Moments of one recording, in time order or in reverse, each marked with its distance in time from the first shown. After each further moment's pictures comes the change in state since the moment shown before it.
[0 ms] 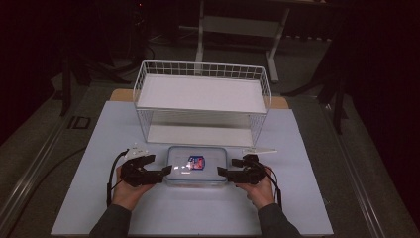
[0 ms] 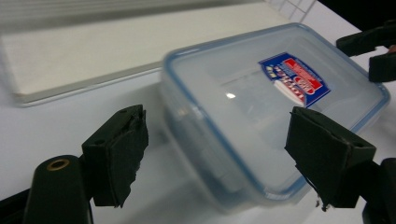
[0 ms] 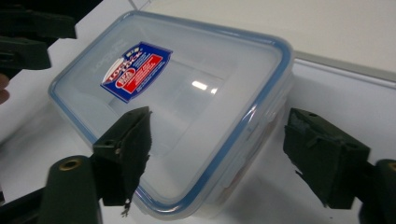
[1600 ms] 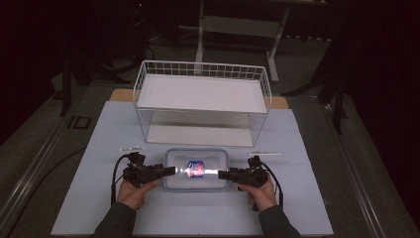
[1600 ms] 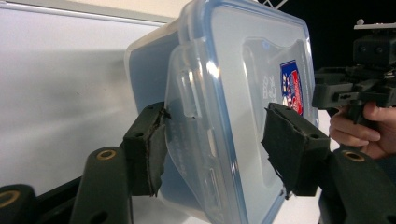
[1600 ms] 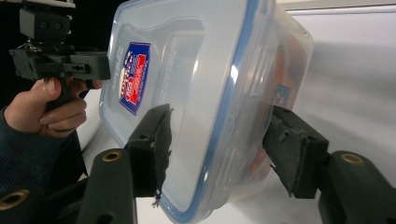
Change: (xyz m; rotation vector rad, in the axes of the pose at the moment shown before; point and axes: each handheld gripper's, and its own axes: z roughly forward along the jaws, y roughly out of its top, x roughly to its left) left arm 0.021 -0.014 0.008 0.050 -0.268 -0.319; right arm -0.018 -0.016 -0.002 0.023 0.239 0.208
